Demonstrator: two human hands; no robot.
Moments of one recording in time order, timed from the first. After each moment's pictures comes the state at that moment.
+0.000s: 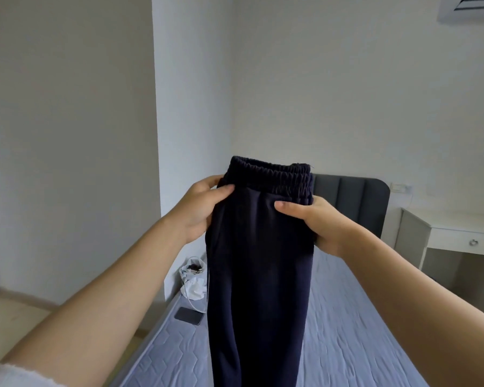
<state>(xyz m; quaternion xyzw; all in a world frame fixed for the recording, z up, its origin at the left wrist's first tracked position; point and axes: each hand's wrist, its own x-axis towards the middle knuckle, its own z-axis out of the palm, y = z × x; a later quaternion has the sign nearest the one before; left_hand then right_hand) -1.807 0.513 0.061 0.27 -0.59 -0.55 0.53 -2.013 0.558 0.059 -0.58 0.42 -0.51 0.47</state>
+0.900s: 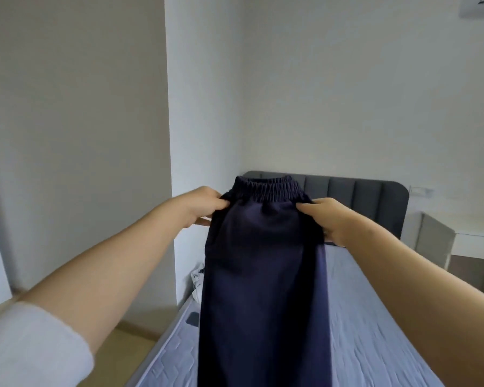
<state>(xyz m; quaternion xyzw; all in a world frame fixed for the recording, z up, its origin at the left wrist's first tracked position) -1.783 0.452 0.077 0.55 -0.70 -0.35 0.30 -2.008 0.511 0.072 -0.51 0.59 -0.49 0.39</state>
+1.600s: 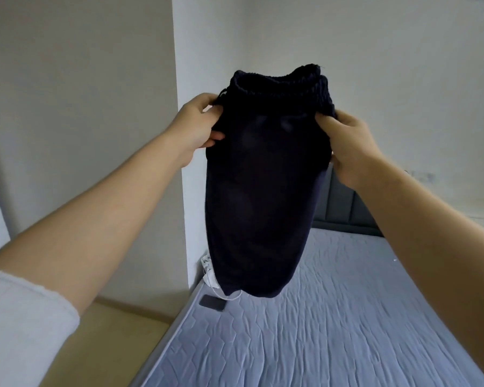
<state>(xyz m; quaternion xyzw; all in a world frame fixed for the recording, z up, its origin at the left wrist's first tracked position) -1.730 0.509 0.146 0.40 -0.68 -0.26 0.56 -1.945 0.555 0.128 -0.57 0.39 -0.67 0.28</state>
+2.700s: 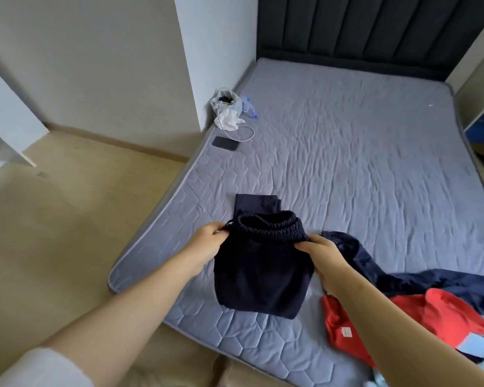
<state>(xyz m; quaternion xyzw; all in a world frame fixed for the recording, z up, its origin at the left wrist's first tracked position) -1.717 0.639 -0.311 0.64 -0.48 -0.55 0.25 -1.940 0.673 -0.321 -0.26 0.67 -0.38 0.58</state>
